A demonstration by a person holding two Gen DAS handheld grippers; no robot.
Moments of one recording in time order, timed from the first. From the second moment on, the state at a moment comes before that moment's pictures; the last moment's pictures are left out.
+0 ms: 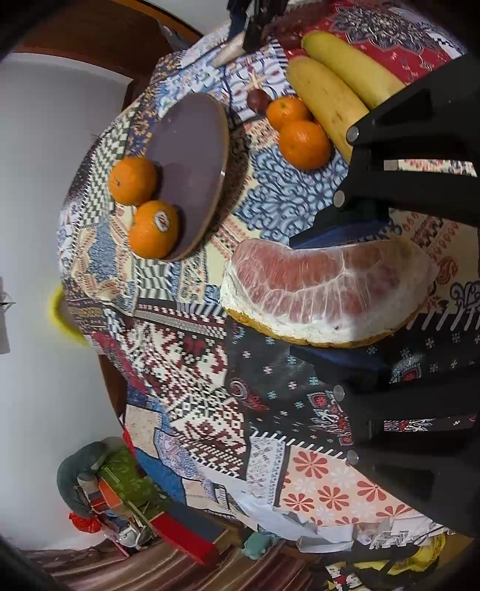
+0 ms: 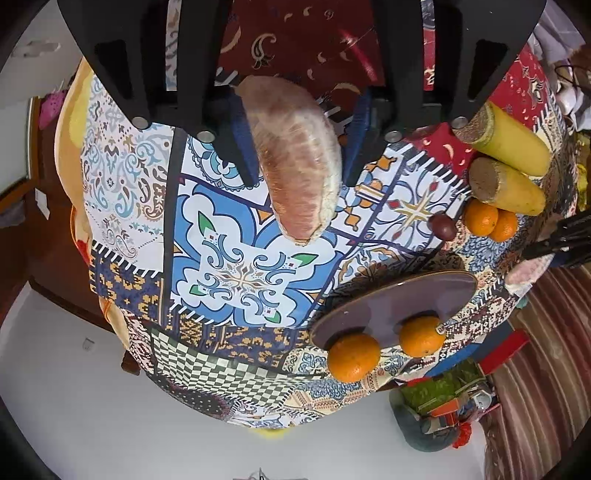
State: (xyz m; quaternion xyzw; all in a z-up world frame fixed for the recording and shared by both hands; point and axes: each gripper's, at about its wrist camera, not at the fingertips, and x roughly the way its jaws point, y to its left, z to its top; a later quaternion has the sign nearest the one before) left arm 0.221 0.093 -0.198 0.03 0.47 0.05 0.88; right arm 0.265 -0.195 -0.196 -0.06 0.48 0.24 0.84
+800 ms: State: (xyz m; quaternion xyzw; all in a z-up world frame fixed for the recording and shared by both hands) left arm 0.242 0.051 -0.140 0.02 0.40 0.00 0.92; right arm 0.272 -0.177 -0.146 -0.06 0.42 0.25 0.87
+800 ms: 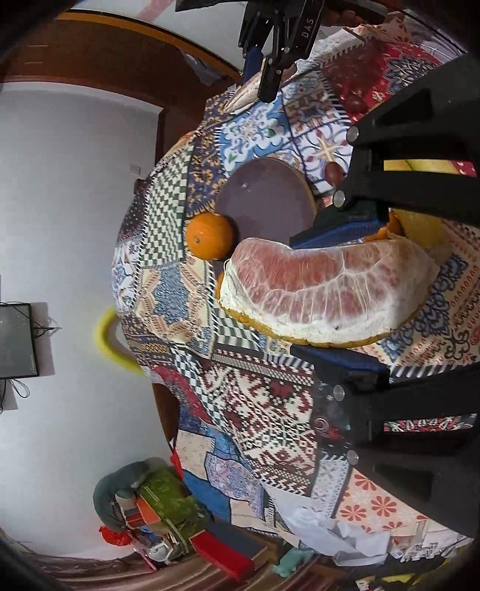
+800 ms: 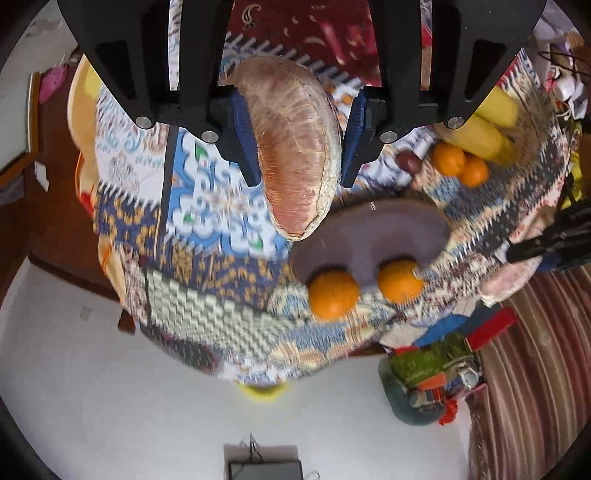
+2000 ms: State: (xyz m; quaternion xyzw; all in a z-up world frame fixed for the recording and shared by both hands) left arm 0.336 0.052 -0.160 -0.02 0.39 -0.02 0.92; right arm 0.344 -0.095 -0.137 -0.09 0.37 0.31 0.87
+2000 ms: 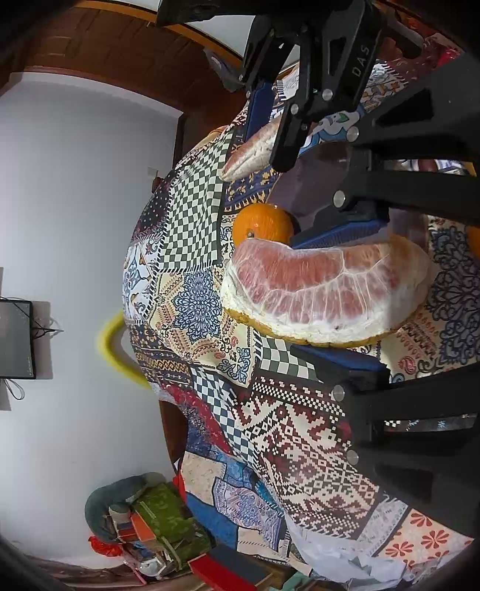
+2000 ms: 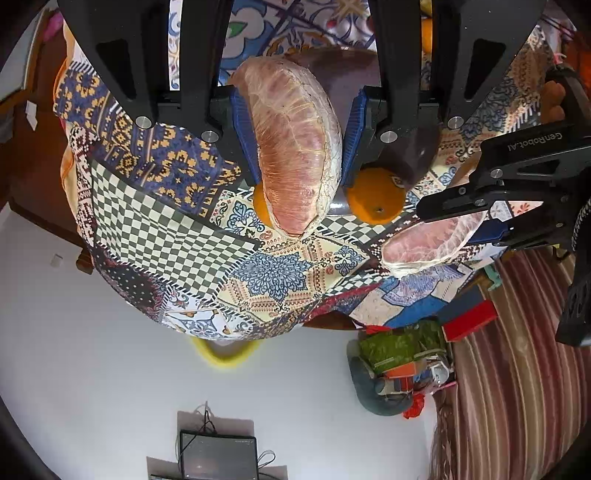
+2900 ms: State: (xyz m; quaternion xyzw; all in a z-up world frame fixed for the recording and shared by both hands) left arm 0.365 0.045 -0.203 0.01 0.43 -0.02 0.90; right arm 0.382 -0.081 -0.176 -0.08 0.43 0.32 0.84
